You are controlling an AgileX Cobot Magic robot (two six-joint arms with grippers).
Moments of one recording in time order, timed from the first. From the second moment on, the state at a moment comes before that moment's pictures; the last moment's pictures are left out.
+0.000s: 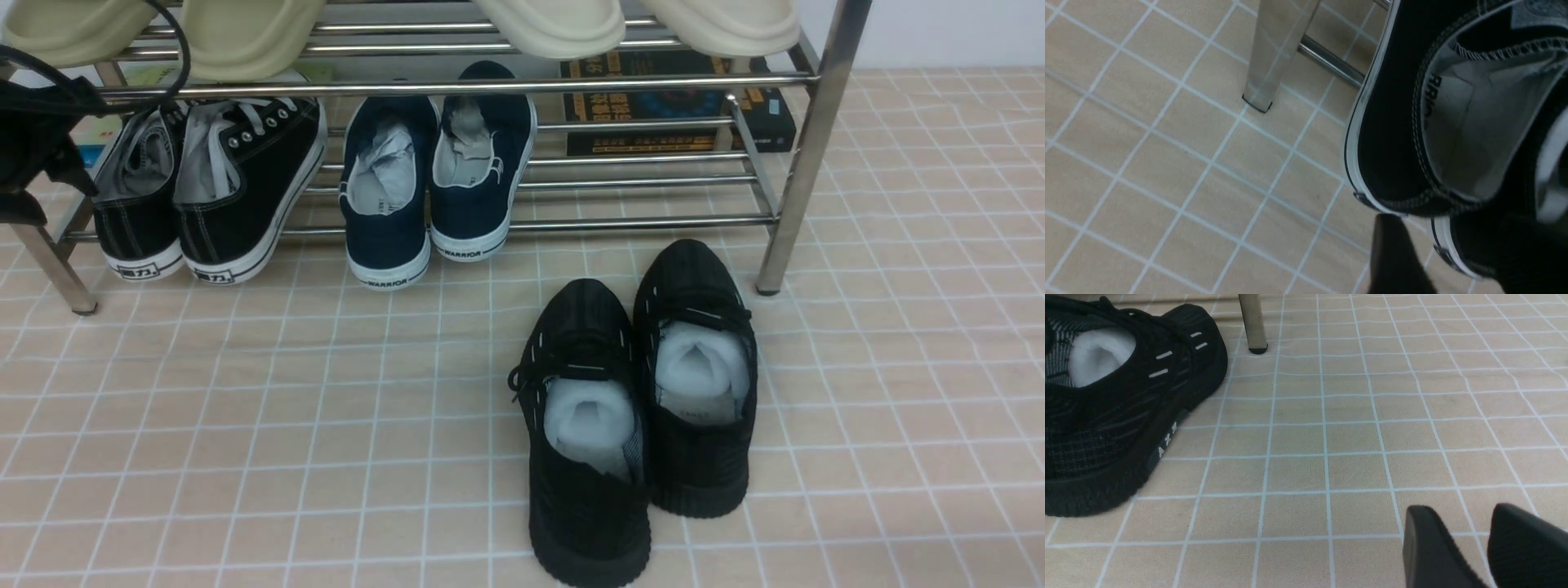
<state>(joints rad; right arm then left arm) 0.02 -0.01 0.01 0.01 0.39 0.08 0.18 1.66 -1.42 -0.07 0.76 -0.36</state>
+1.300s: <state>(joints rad) 0.02 -0.01 0.01 0.01 0.39 0.08 0.18 1.81 -1.48 -0.15 0.75 -0.48</state>
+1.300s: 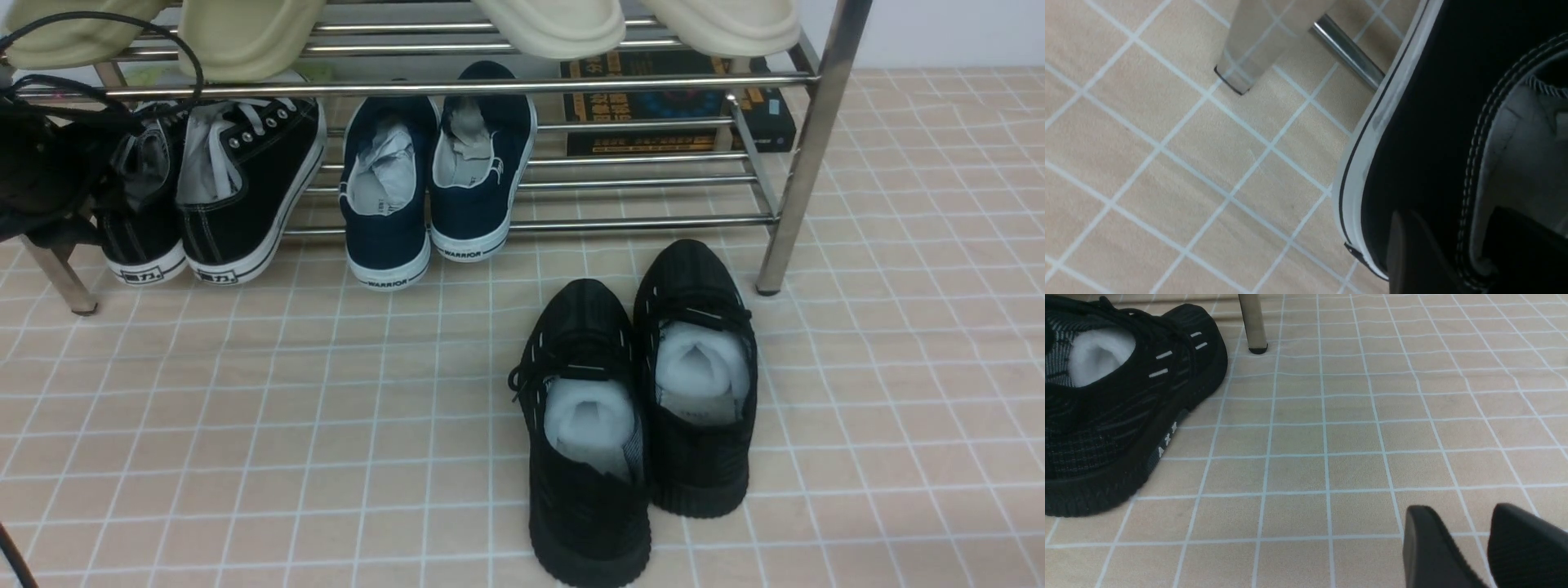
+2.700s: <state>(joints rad) 0.02 -0.01 0.01 0.01 0.39 0.08 0.18 1.78 -1.51 0.02 0.93 -0.61</state>
